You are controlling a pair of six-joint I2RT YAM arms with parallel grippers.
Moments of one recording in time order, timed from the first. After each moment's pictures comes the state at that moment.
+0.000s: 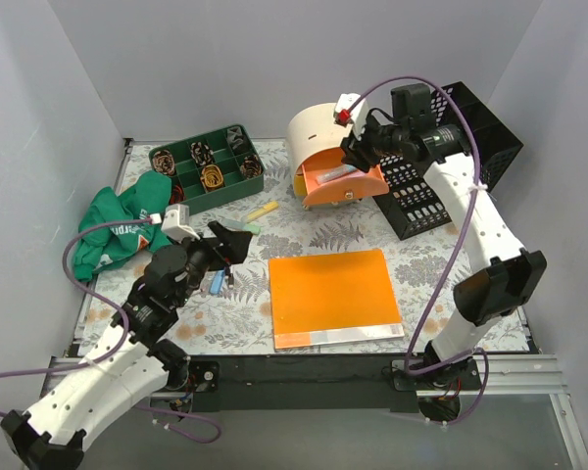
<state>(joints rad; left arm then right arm) -0.62 0.56 0.59 -0.17 -0.25 -0.63 0.37 1.71 1.90 -0.82 -0.53 -0.73</state>
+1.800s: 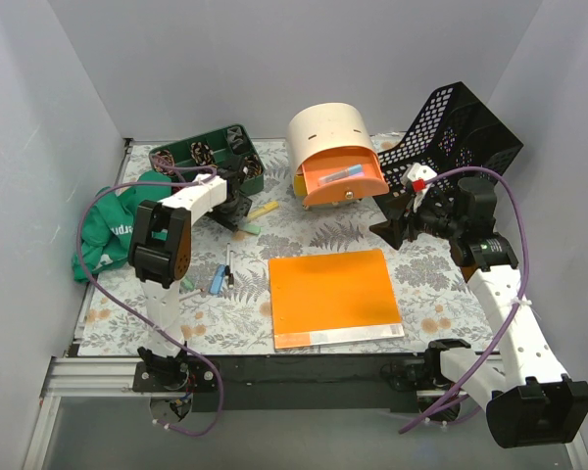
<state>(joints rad) -0.31 2.04 1.52 -0.76 -0.27 -1.36 0.12 0.97 0.92 -0.34 -0.83 -0.34</state>
